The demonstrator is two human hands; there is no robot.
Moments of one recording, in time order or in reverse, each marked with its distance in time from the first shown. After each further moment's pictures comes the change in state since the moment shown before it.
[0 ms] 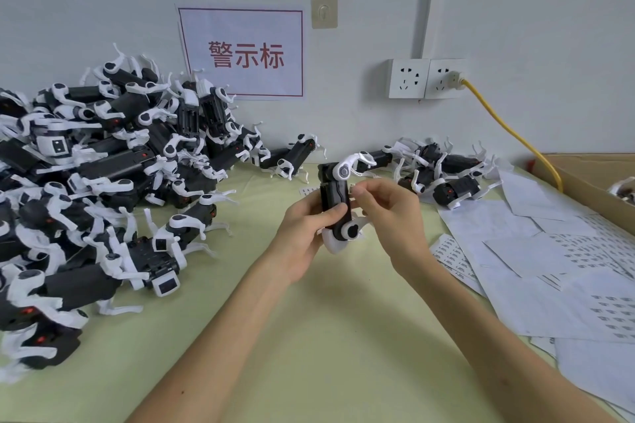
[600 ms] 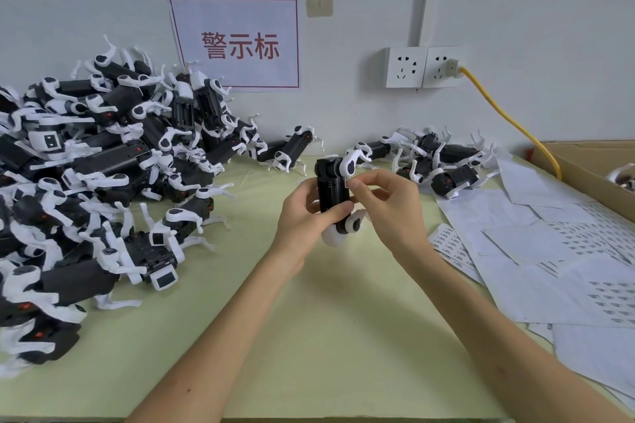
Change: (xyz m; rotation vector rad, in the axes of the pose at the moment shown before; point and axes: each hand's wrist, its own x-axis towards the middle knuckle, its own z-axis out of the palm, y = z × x) left_hand -0.003 -0.003 0.008 0.367 0.206 0.142; right_hand 0.000 -0.001 -0.001 -0.090 0.018 -0.012
